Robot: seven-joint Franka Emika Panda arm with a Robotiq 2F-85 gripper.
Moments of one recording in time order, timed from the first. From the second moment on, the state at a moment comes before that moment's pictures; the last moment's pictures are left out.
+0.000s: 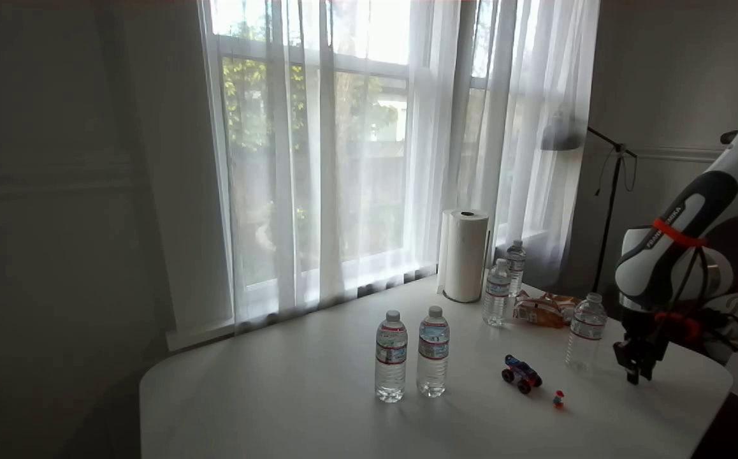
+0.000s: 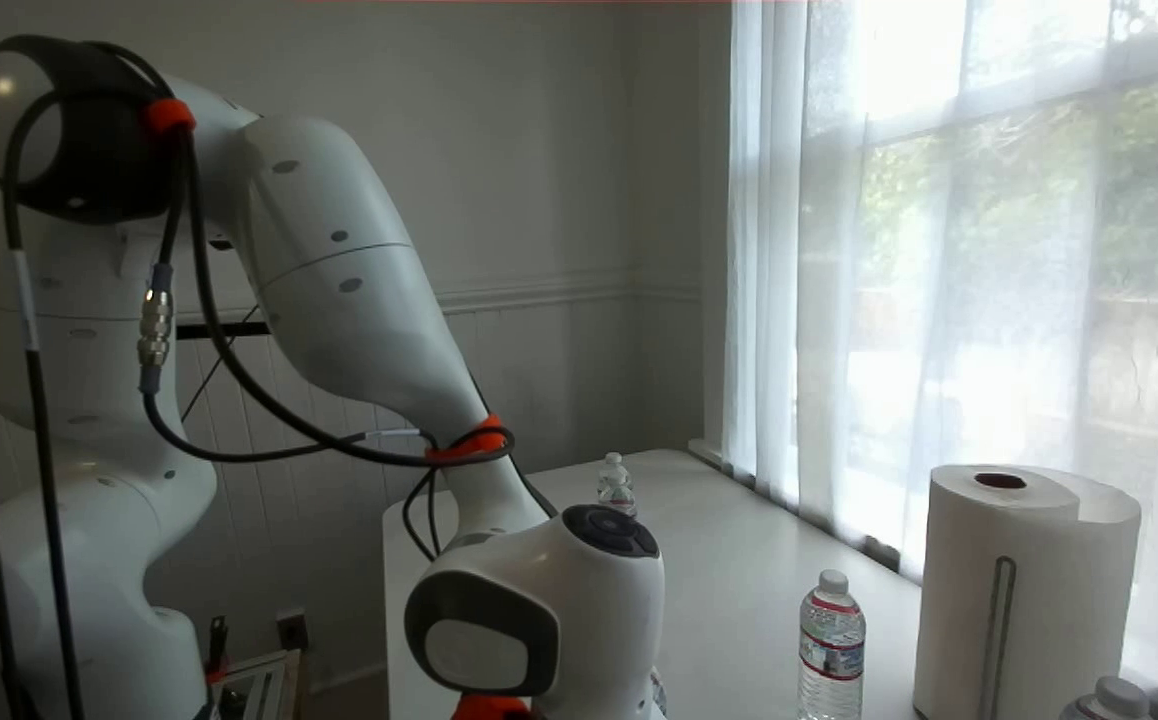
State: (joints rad) arm -0.28 0.20 -0.31 -2.58 -0.08 2.66 -0.18
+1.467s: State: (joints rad) arm -0.28 0.20 -0.32 -2.55 -0.09 2.65 -0.18
